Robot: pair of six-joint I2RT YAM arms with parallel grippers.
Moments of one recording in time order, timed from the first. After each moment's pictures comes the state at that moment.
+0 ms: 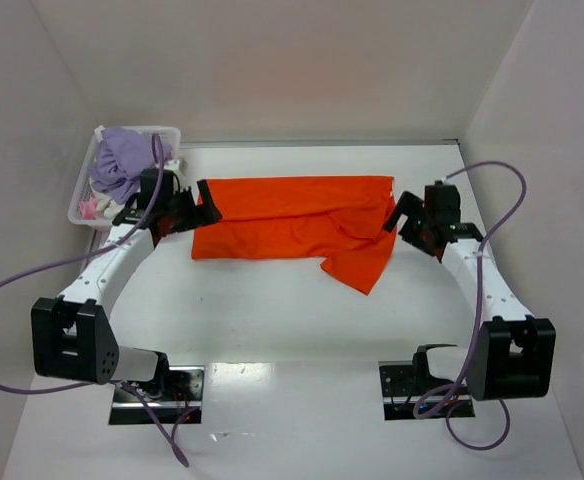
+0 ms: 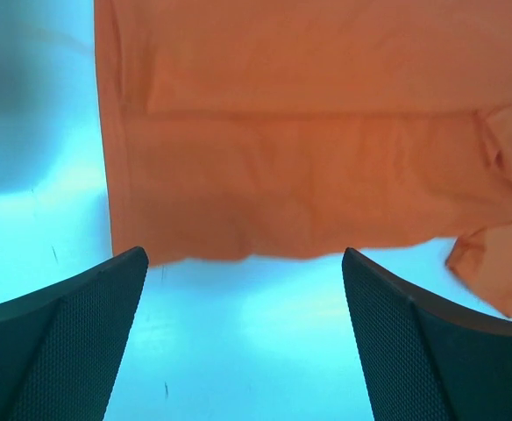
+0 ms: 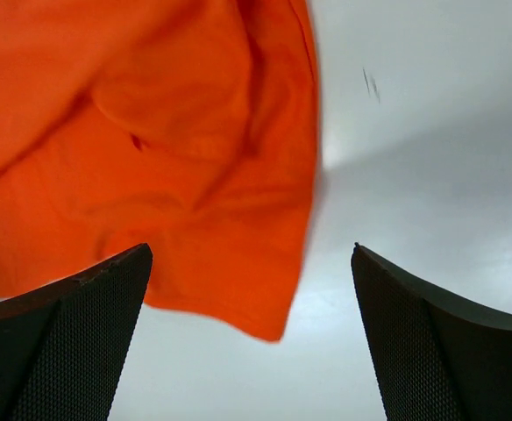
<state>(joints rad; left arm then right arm) -0.09 1.37 1.09 -0.41 0.15 -0.35 0.02 1.25 0.95 -0.47 -0.01 0.51</state>
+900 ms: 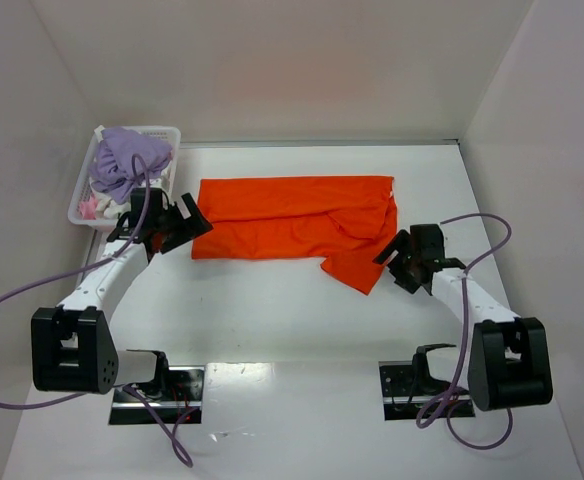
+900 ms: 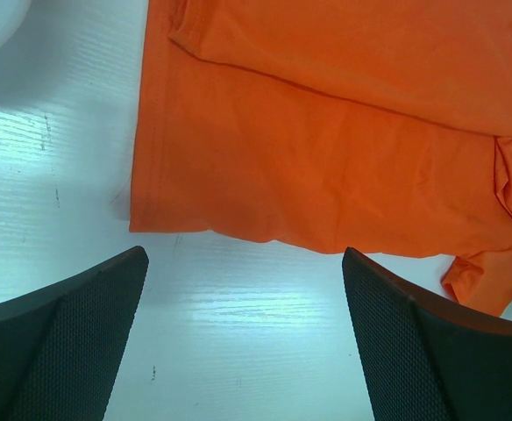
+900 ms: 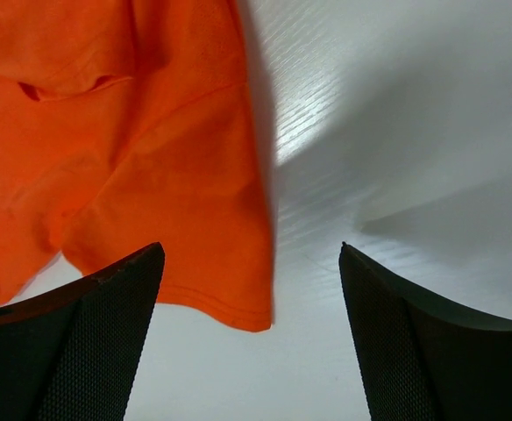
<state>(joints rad) -0.01 1.30 0.87 -0.32 0.17 -0.51 0.07 1.17 0.54 -0.29 -0.03 0.83</state>
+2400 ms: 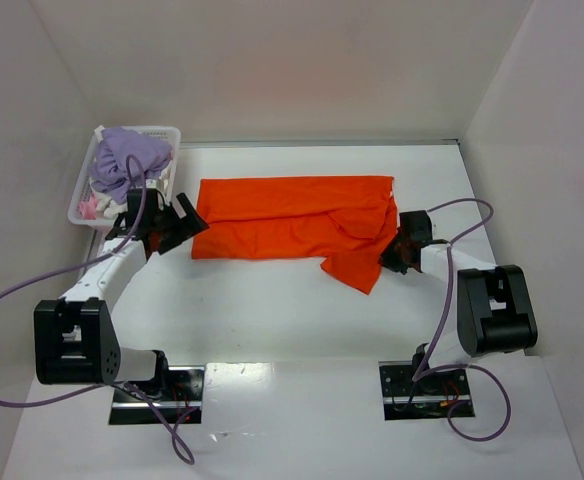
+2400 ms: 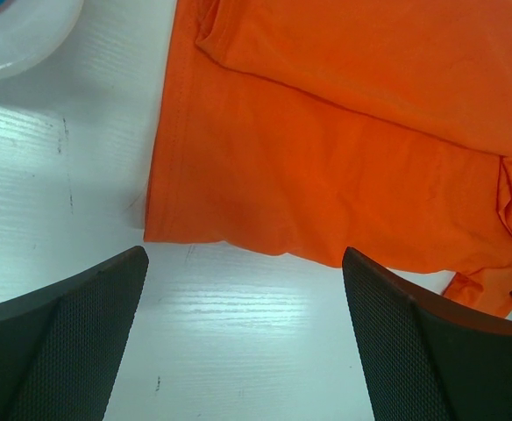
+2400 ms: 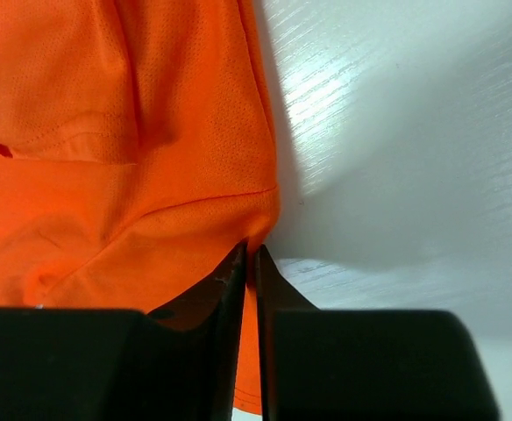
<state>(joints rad) 0.04 1.34 0.86 -0.29 0.19 -0.53 0.08 1.48 0.66 -0.17 -0.01 0.77</state>
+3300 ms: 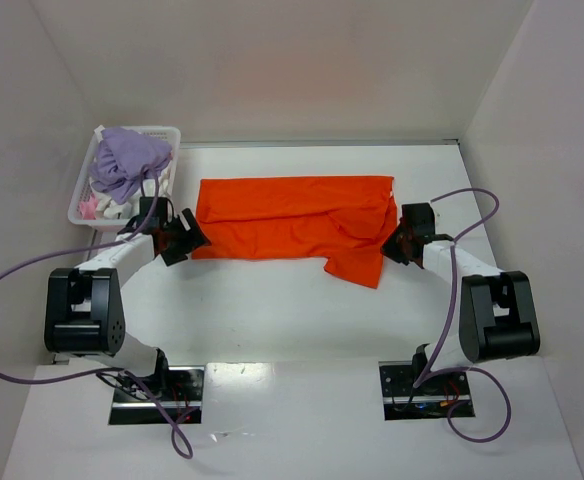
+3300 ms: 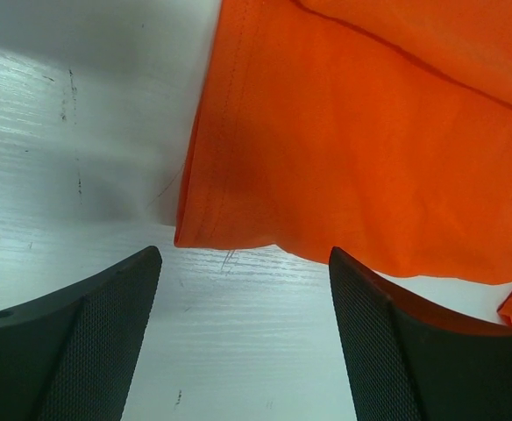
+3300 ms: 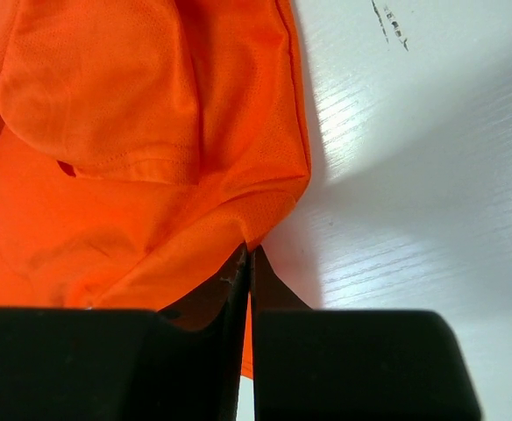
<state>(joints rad) 0.04 1.50 0.83 -0.27 0.19 -0.53 0.08 1.44 0.71 -0.19 0.02 0.75</state>
